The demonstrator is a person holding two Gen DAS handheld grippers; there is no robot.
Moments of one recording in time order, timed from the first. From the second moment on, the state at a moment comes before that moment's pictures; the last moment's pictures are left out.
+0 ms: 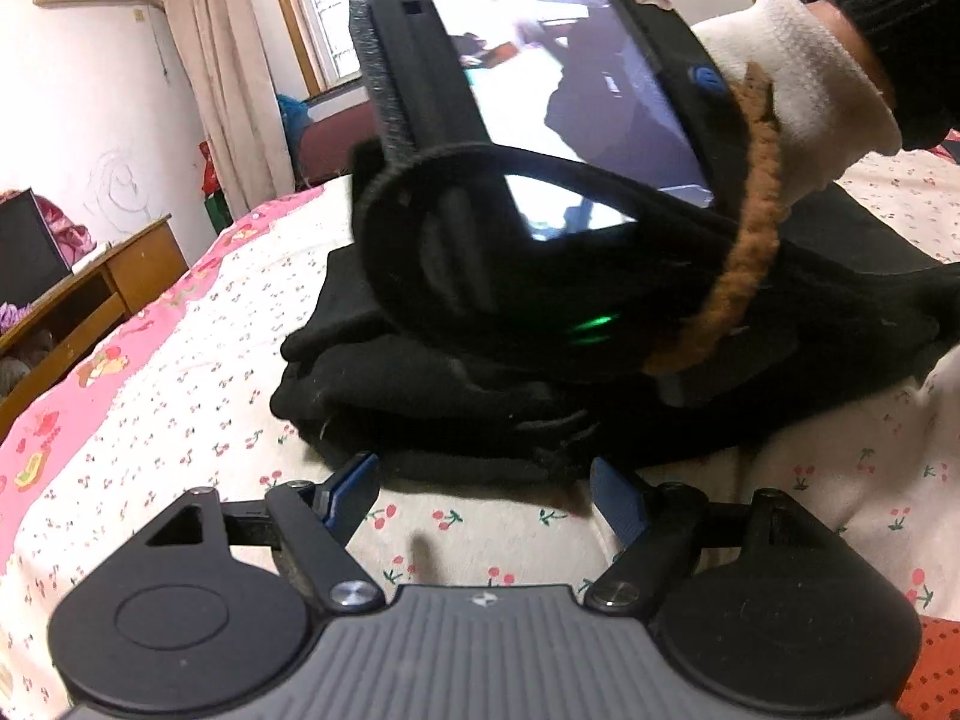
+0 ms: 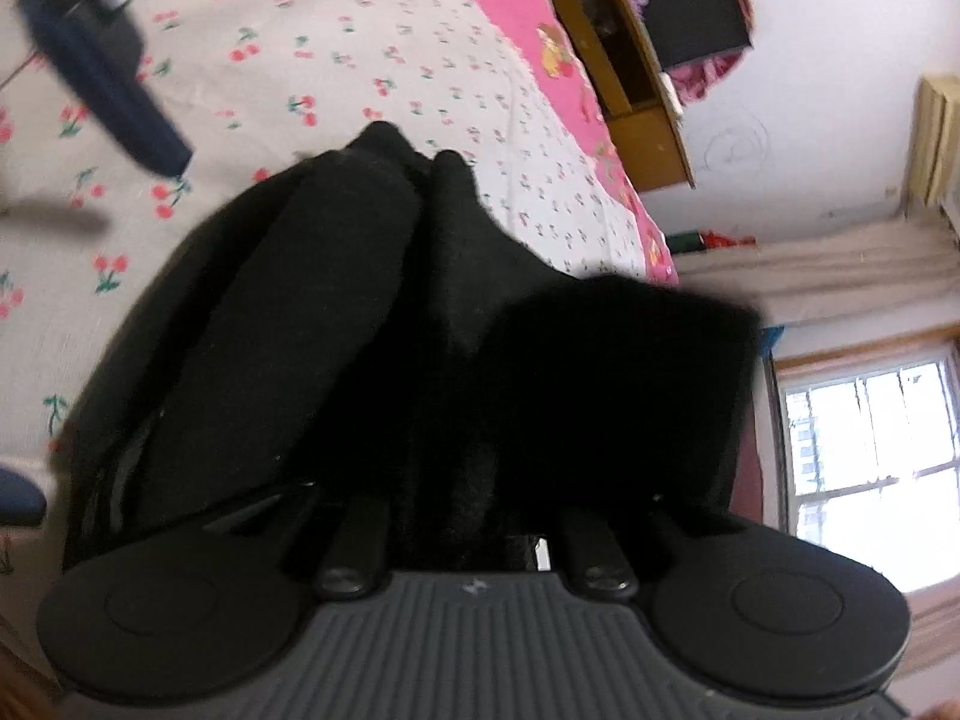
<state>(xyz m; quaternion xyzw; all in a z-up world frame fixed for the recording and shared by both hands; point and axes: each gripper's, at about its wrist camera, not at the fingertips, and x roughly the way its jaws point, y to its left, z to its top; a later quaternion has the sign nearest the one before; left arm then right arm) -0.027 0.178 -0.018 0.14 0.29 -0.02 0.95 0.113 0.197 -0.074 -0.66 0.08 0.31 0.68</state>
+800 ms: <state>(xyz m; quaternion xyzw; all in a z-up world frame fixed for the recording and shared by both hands) -0.005 0.213 0.015 0.12 0.26 0.04 0.96 0.097 0.124 -0.026 -0.48 0.15 0.27 0.82</state>
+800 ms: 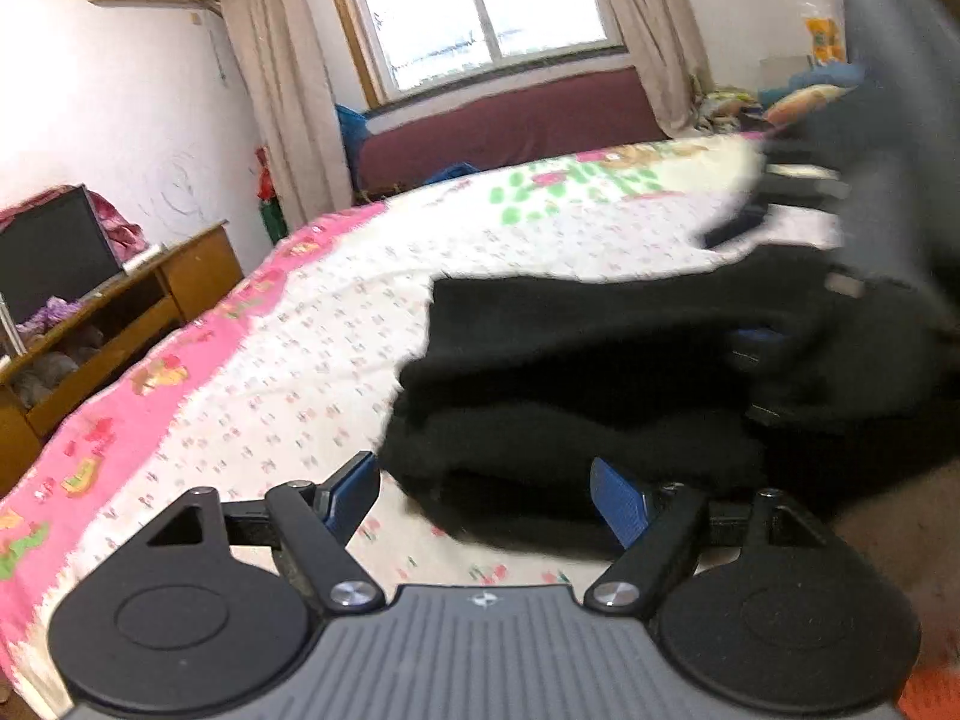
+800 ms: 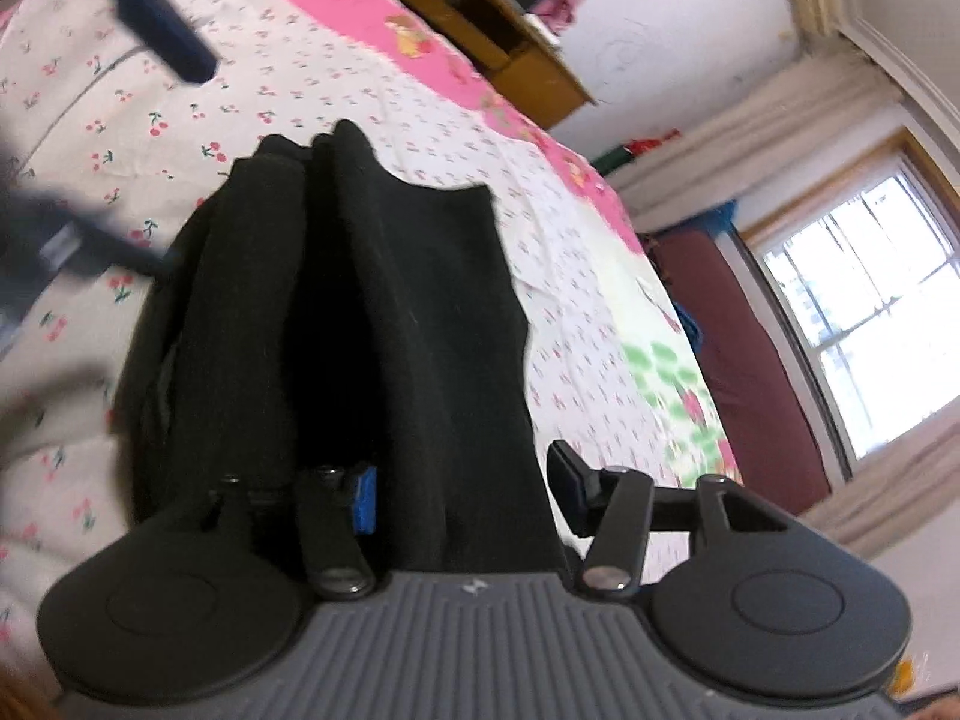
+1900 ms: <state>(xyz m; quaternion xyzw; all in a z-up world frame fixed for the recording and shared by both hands) 0.052 0.087 0.020 0.25 0.26 -0.09 0.93 0.111 -0.154 -0.003 0.19 0.39 0.24 0.87</state>
